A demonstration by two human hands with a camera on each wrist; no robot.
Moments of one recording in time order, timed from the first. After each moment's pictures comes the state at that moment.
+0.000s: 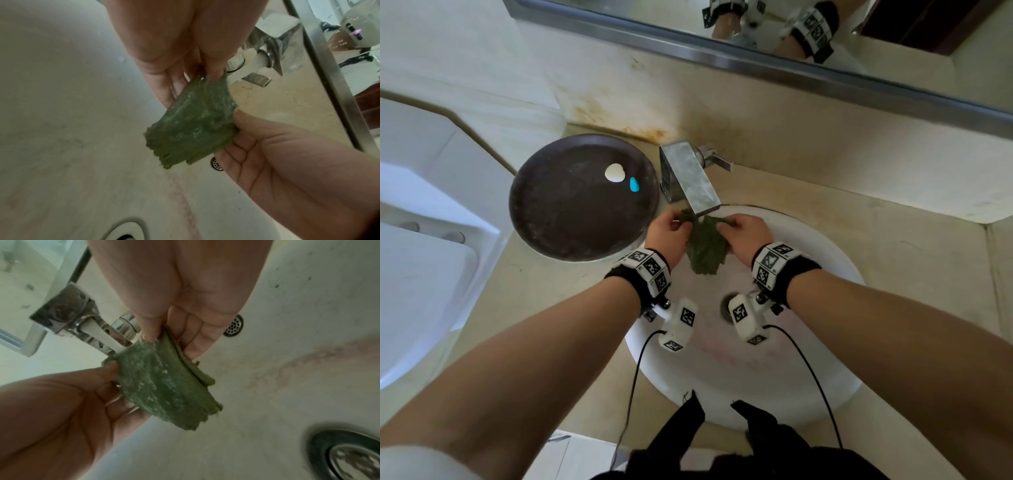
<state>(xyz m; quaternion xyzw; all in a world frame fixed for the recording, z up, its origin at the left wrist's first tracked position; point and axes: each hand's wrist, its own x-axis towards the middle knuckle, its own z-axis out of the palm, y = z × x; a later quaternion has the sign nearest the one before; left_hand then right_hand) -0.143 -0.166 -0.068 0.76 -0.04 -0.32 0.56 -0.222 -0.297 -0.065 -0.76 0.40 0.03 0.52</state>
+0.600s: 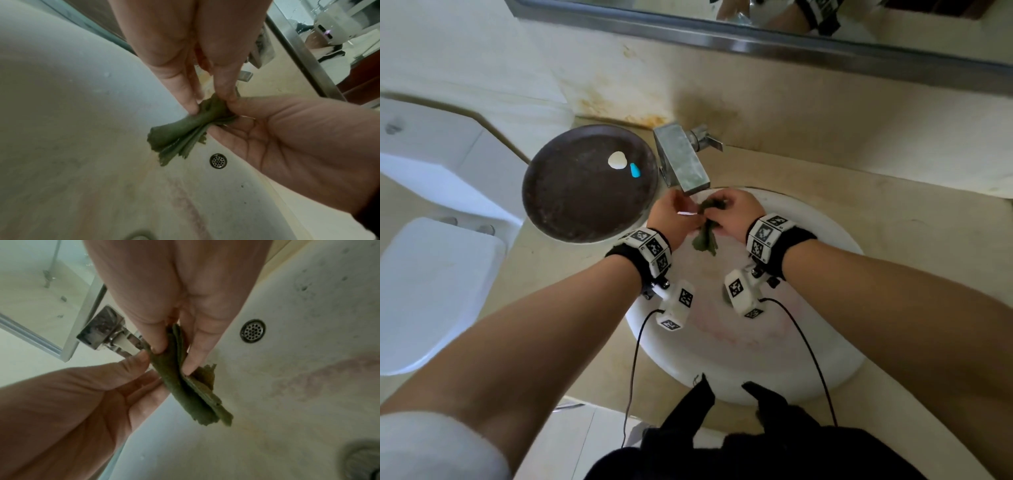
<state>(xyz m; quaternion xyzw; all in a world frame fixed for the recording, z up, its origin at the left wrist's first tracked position) -0.160 -0.172 -0.055 0.80 -0.07 -0.29 0.52 -0.228 -0.293 -0.040 -0.71 0.34 0.03 0.62</state>
